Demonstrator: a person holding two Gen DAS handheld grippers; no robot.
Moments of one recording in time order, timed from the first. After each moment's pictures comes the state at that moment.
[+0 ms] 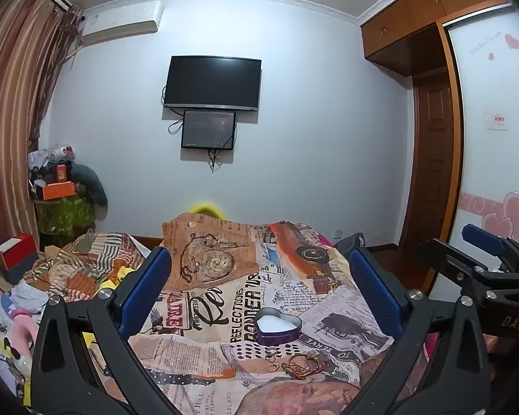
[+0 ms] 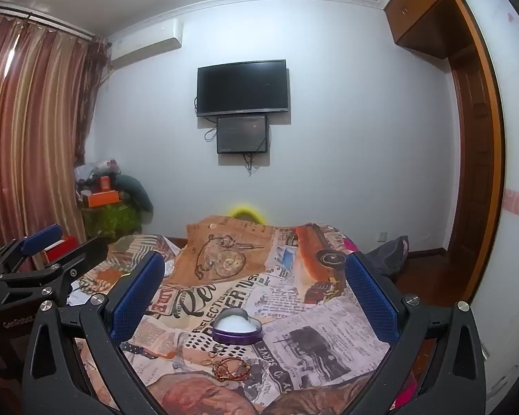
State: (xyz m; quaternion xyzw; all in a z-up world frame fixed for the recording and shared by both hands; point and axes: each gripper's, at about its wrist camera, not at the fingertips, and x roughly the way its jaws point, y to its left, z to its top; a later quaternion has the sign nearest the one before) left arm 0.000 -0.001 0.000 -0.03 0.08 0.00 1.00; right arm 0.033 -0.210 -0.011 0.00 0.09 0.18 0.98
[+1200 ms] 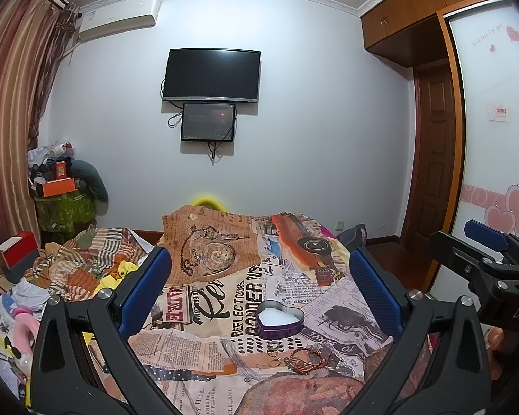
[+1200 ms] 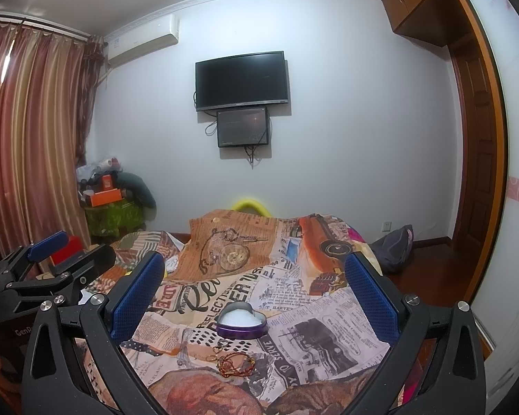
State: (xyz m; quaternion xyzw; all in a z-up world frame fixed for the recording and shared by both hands) left arm 0.010 0.000 -0.001 -0.03 0.10 0.00 0.99; right arm 0.042 -0.213 -0.018 0.02 0.10 0.18 0.98
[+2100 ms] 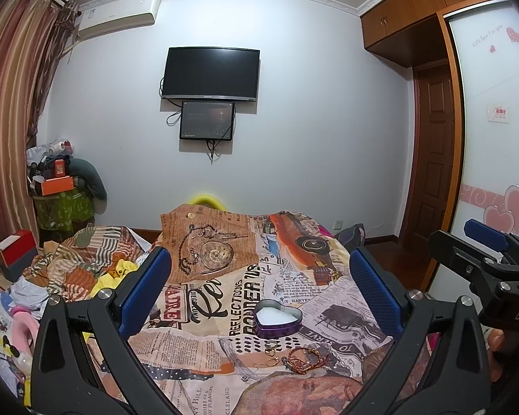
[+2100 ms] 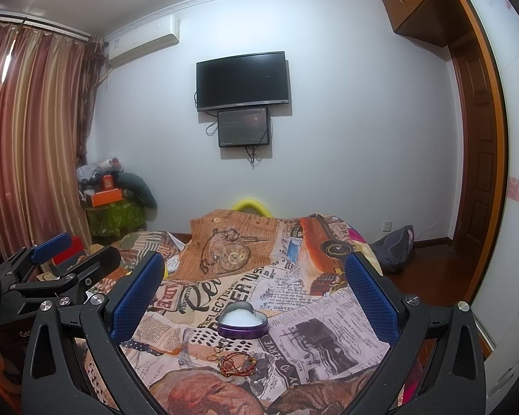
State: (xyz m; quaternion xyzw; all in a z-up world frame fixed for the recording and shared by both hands) left arm 0.011 -0.004 -0.003 -0.03 0.10 0.00 0.99; right arm 0.041 -0.213 -0.017 0.02 0.10 0.18 0.98
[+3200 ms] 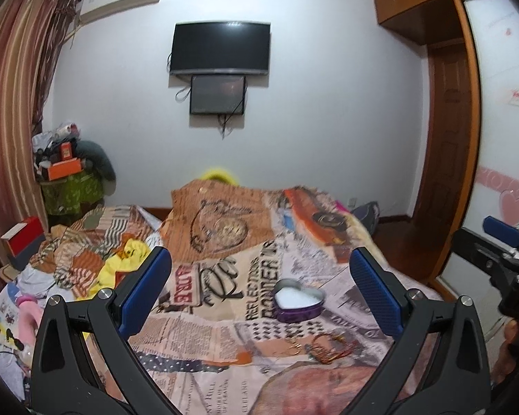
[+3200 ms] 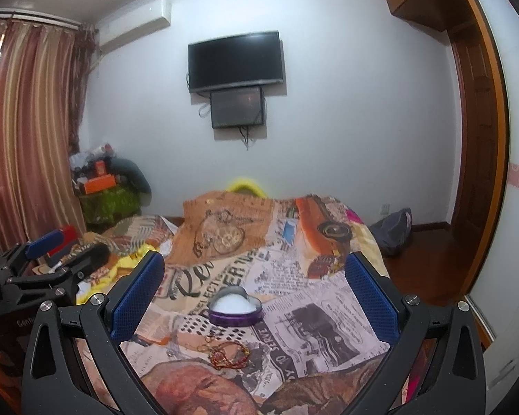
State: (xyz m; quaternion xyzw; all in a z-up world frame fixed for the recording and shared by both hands) left arm 0.053 0.018 -0.036 -0.03 0.16 0.03 0.99; right arm 0.070 -0.210 -0.040 0.01 0.16 0.17 0.97
